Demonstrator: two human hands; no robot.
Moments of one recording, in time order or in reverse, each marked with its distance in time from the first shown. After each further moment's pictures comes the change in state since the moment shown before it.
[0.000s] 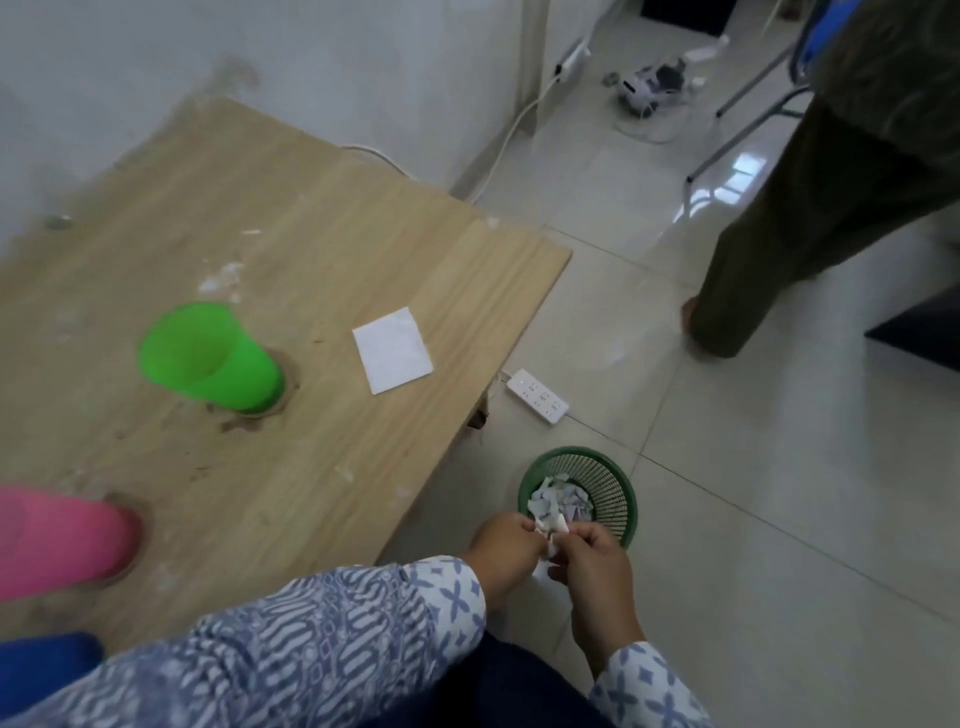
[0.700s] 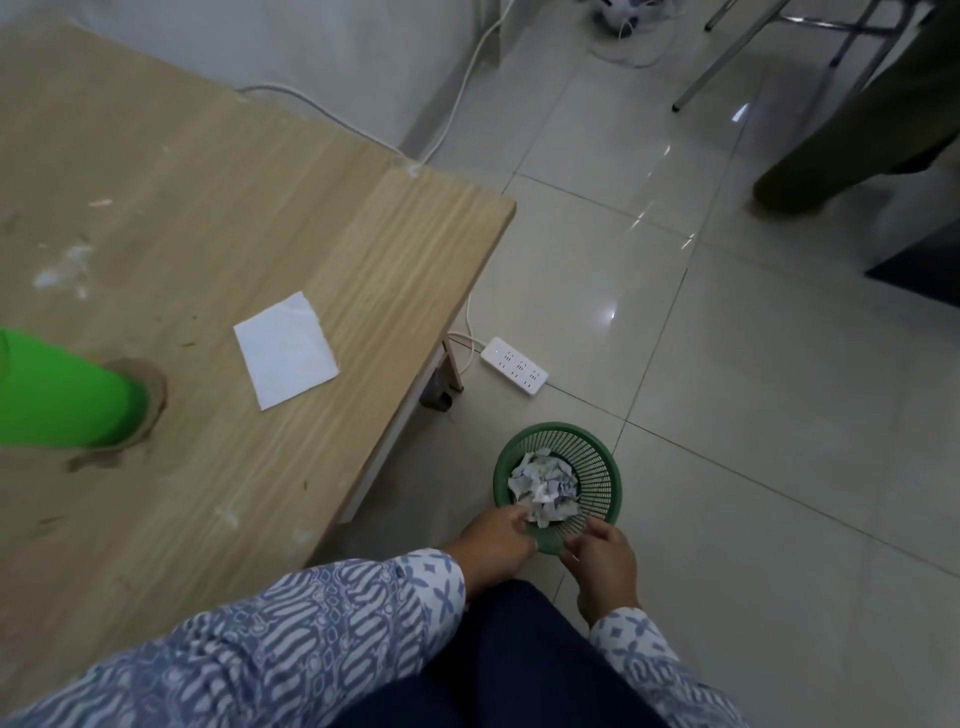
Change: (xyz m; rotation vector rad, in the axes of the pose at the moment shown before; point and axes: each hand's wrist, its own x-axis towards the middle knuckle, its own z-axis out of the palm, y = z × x) left_hand 0.068 0.017 0.031 0.245 -0.187 0.030; right_hand 0.124 0.061 -0.037 0.190 0.211 0.332
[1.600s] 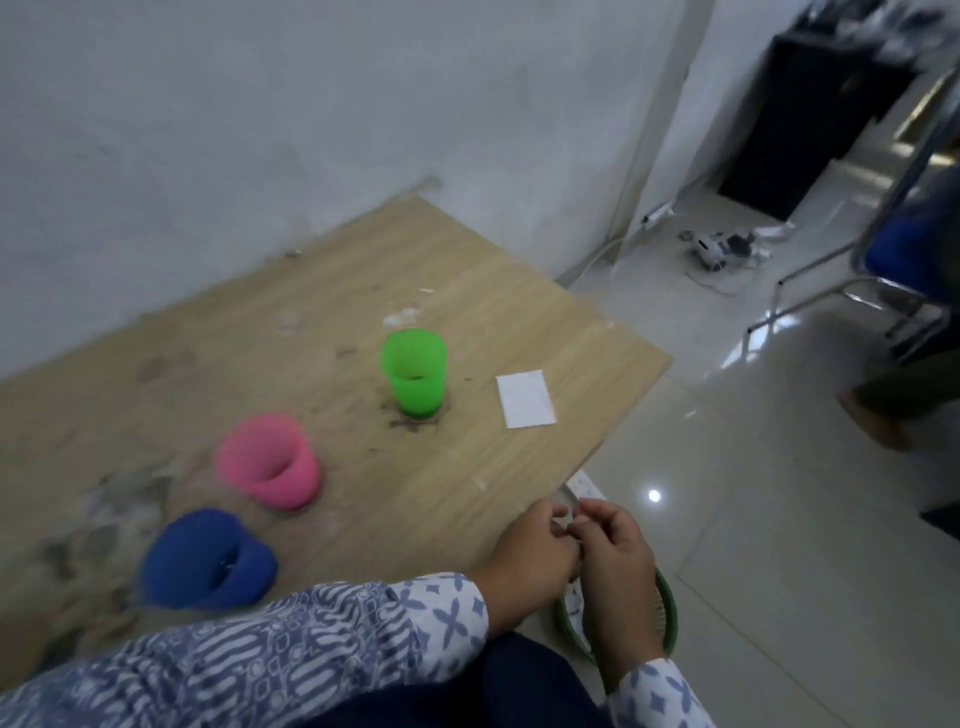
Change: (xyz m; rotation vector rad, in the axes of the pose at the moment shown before) left_hand -0.195 -0.039 -0.071 -0.391 0.434 0.334; right_hand -0.273 -0.025 0.067 -0.206 -0.409 -0.781
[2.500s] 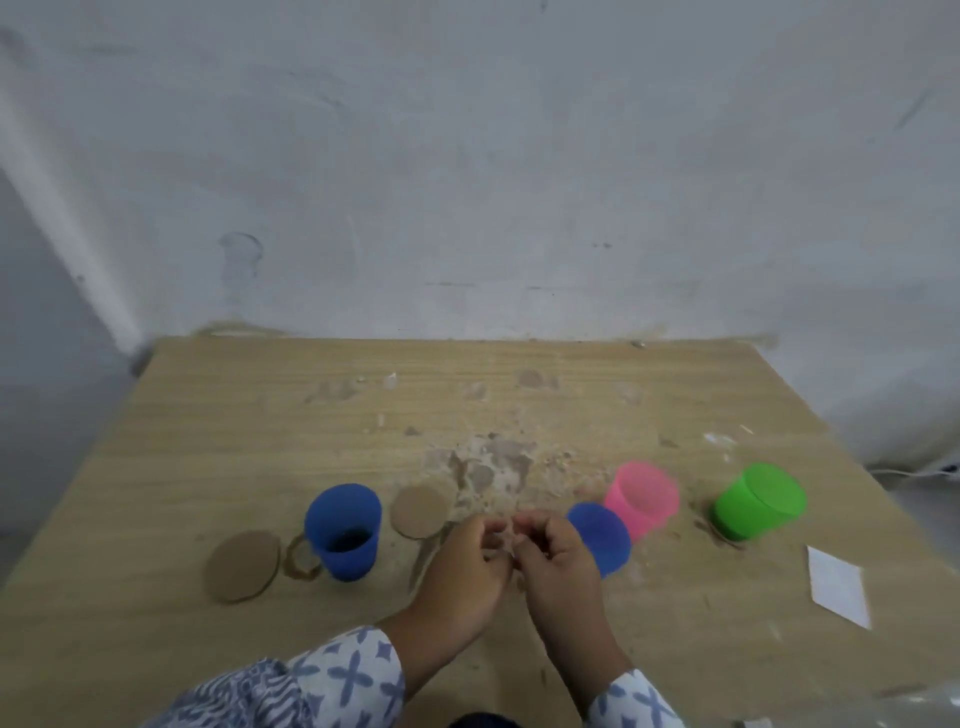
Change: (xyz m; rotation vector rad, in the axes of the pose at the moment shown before) left_hand -0.224 -0.160 -0.238 -0.299 0.828 0.073; right_hand -0.237 -0.021 0.242 -0.323 -0.886 -0.390
